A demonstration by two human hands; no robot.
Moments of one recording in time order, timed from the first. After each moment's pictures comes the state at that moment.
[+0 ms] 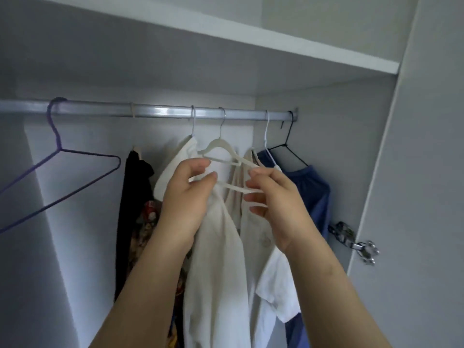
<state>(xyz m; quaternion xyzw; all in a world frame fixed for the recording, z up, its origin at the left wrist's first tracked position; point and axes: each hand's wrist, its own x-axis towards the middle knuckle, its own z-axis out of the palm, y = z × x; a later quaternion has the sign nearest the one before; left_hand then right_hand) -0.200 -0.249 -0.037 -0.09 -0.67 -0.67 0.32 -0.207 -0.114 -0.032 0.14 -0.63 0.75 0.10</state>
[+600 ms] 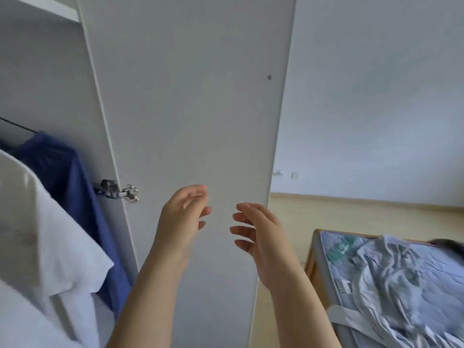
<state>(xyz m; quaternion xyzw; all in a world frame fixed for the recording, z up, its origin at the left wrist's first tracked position) -0.068 -0.008 -0.108 -0.30 -0.60 -0.72 -0.18 0.038 0.063 -0.129 -0.27 -0.52 0.71 0.39</state>
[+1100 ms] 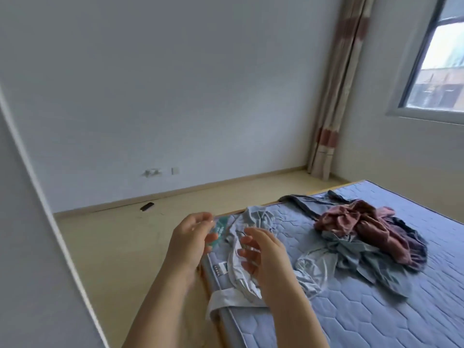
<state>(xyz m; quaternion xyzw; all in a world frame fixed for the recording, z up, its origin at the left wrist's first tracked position) 0.188 0.198 -0.157 -0.42 -0.54 -0.58 -0.45 0.318 0.198 -0.178 -0.46 -0.33 0.60 0.56</state>
